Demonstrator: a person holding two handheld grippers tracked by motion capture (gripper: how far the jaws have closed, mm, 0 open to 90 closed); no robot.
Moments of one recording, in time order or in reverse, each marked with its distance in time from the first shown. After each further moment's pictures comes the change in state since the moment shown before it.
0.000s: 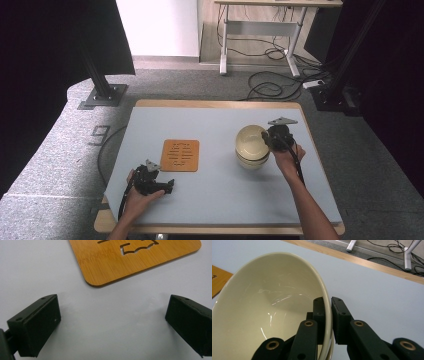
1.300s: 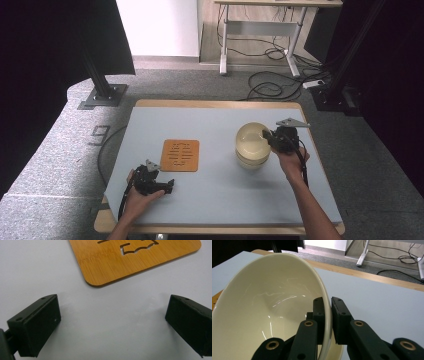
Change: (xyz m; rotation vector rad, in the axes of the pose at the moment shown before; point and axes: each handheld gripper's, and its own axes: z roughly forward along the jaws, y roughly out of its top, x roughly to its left) left arm 0.000 0.000 0.000 0.000 0.001 0.001; right arm -0.002 -0.001 -0.031 -0.138 0.100 0.070
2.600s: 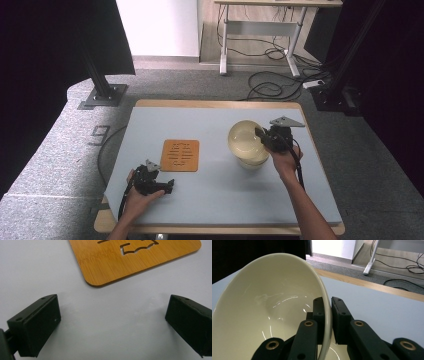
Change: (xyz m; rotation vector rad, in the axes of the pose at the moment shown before) left arm 0.000 0.000 0.000 0.001 -0.001 0.000; right arm 0.022 0.010 0.000 -0.055 0.047 -0.021
